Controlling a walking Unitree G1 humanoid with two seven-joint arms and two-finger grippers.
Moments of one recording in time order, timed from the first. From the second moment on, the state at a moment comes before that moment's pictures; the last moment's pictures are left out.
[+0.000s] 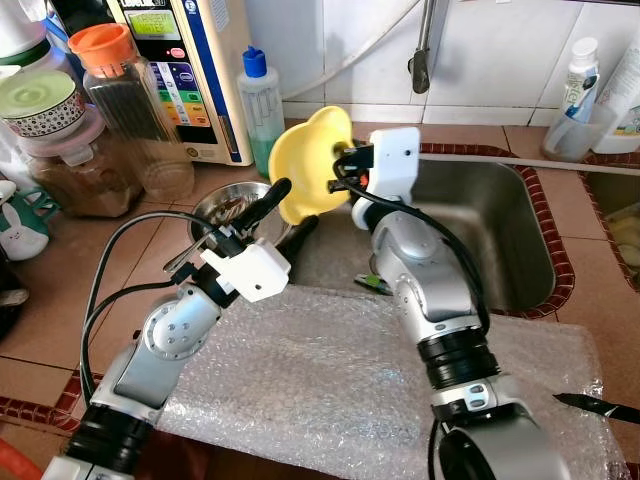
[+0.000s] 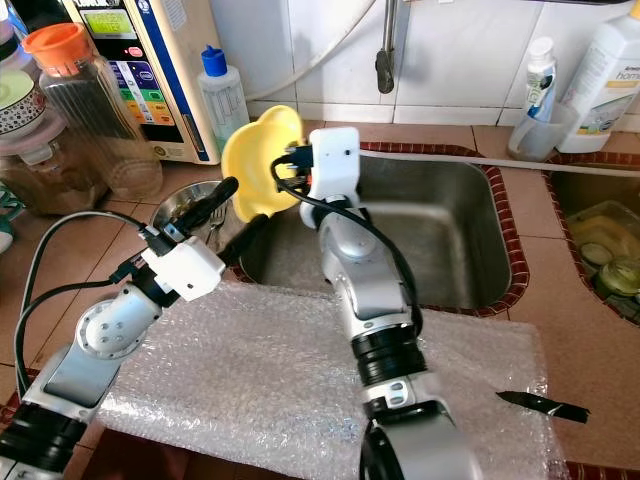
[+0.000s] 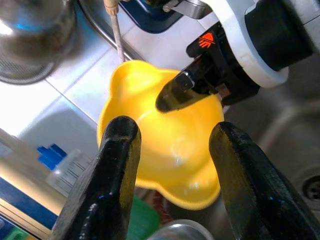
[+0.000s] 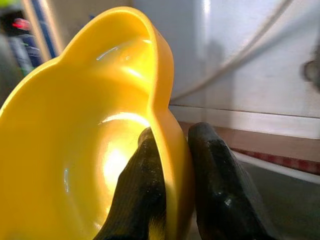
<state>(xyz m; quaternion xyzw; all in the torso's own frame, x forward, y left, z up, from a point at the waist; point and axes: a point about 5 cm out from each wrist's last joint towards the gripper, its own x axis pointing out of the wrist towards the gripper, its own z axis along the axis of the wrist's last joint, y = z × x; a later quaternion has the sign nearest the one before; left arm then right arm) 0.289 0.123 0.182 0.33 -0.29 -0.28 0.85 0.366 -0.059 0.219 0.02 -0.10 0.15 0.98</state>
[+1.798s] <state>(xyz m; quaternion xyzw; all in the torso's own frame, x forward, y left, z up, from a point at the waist) 0.290 0.138 0.146 0.28 -0.09 -0.42 0.86 0.359 -0.159 0.113 -0.10 0.16 -0.01 0.98</state>
